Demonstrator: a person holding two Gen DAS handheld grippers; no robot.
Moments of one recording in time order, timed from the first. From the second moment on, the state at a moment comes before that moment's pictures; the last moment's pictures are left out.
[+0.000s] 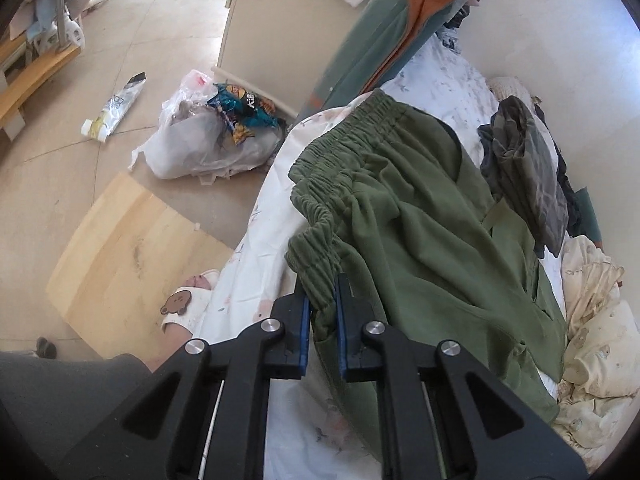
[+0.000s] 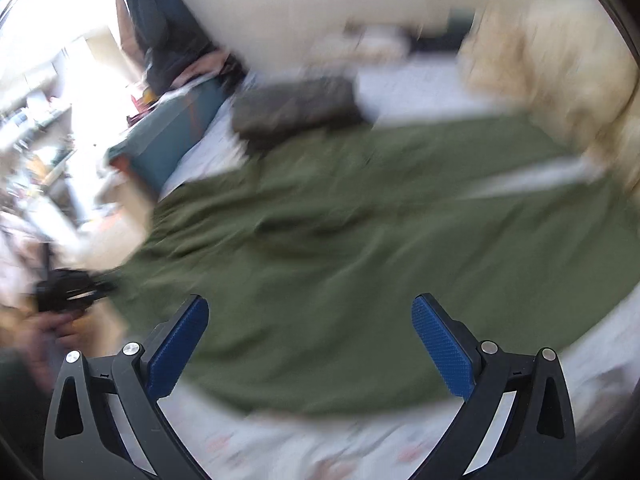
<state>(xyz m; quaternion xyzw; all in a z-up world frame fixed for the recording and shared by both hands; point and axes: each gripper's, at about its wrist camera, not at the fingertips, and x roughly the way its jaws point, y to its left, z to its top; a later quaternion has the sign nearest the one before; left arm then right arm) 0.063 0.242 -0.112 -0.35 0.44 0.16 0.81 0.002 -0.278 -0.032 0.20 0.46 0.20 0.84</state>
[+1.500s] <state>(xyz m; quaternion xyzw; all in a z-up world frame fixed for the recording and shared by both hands) 0.070 0.236 -0.076 -0.28 0.49 0.20 0.80 0.076 -0.686 -0.039 0.47 0.24 -0.34 0.78</state>
